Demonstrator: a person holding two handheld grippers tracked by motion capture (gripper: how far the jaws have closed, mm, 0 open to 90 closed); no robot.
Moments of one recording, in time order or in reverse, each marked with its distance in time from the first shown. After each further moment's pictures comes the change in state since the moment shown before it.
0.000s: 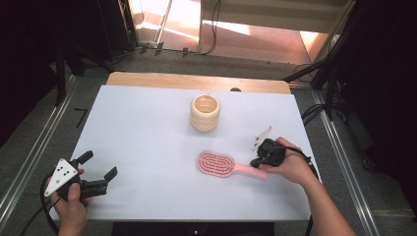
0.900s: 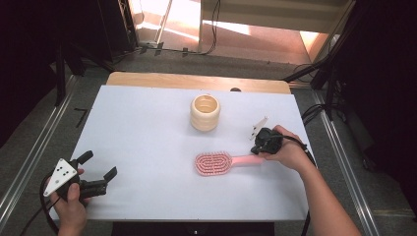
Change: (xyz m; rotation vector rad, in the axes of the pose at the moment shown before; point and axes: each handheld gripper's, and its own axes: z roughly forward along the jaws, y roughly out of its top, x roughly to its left) left arm 0.000 0.000 -0.001 -0.004 -0.004 -0.003; right arm -0.033 0.018 0.002 0.046 -0.117 -0.055
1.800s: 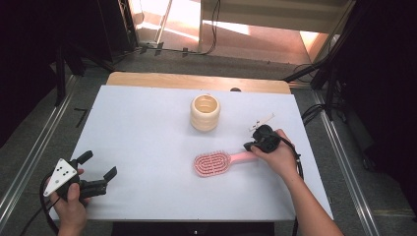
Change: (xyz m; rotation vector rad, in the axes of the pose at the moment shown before) left arm 0.000 0.000 0.000 0.002 0.005 0.000; right arm 0.006 0.003 0.006 -0.201 0.020 0.366
